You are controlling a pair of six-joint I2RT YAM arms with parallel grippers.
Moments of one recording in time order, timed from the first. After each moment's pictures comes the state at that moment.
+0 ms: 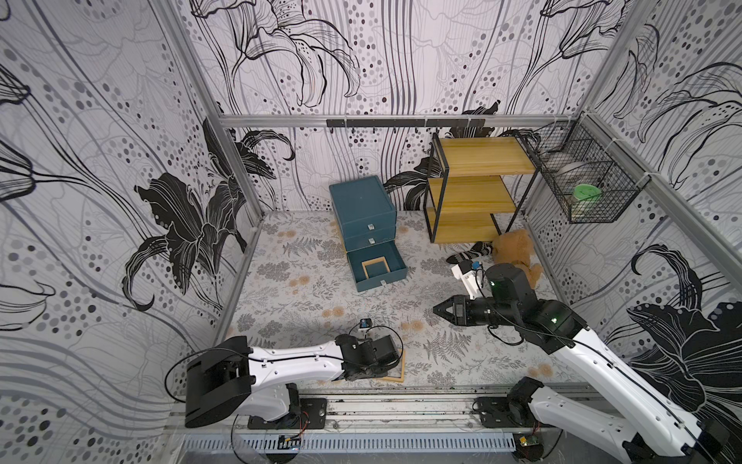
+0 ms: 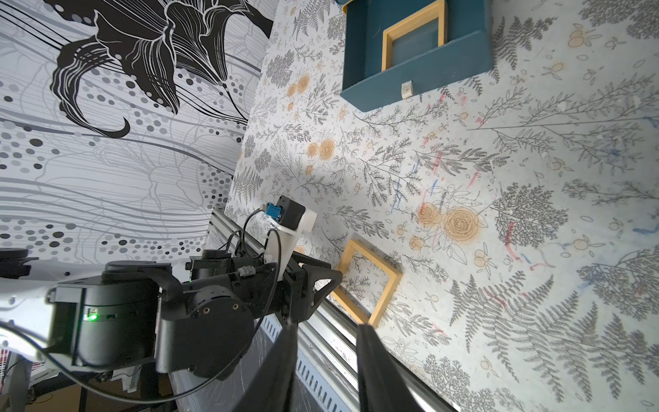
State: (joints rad) left arm -1.20 1.35 0.68 -0.62 -0.20 -1.23; right arm 0.66 0.91 0.98 -0.74 -0.40 0.64
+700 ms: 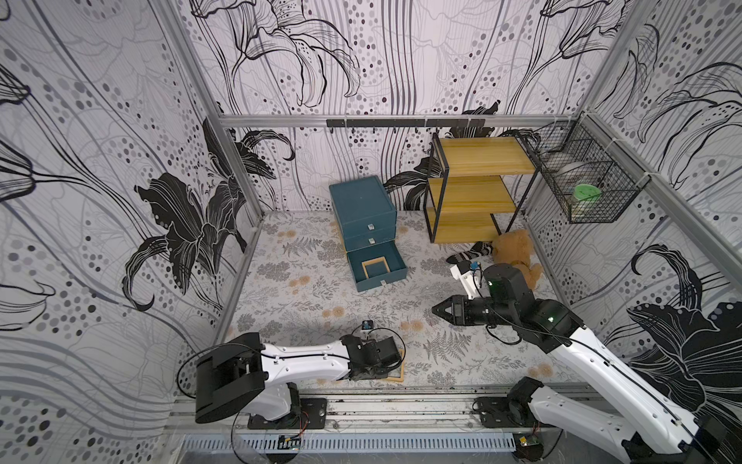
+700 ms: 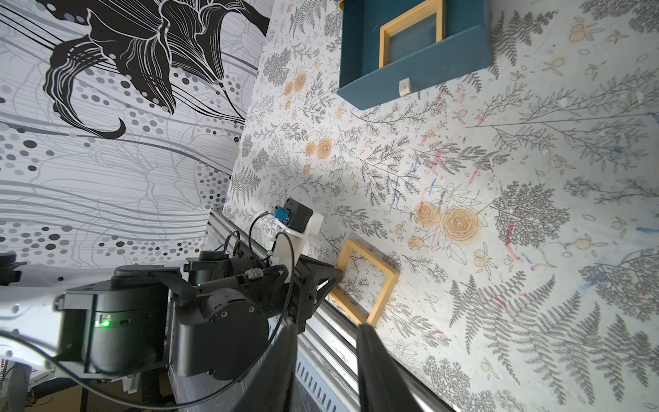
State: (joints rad) left arm -1.20 1.41 0.67 -0.60 -0.20 -1.21; right arm 0.66 0.92 0.96 -0.73 -0.40 0.64
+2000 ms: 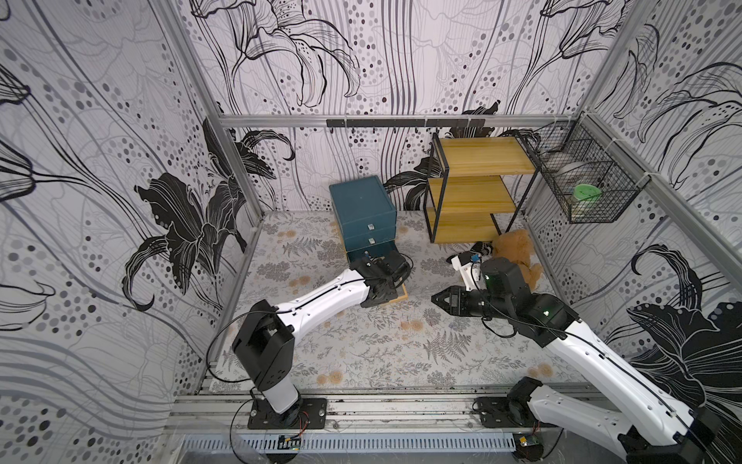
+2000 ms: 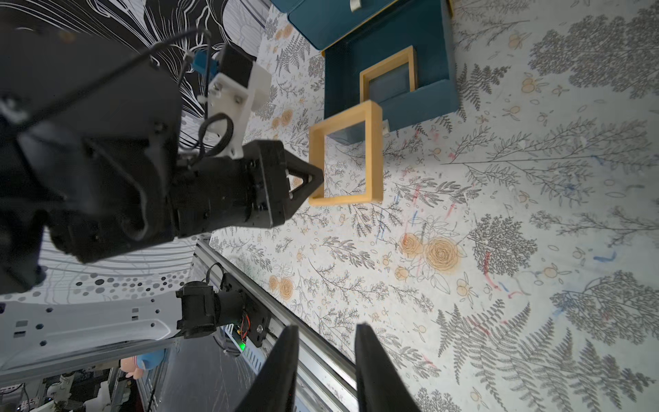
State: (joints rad) left arm -0.75 1.73 1.45 -0.98 -0.29 -1.01; right arm 0.66 0.97 1.01 -0.69 -0.30 0.66
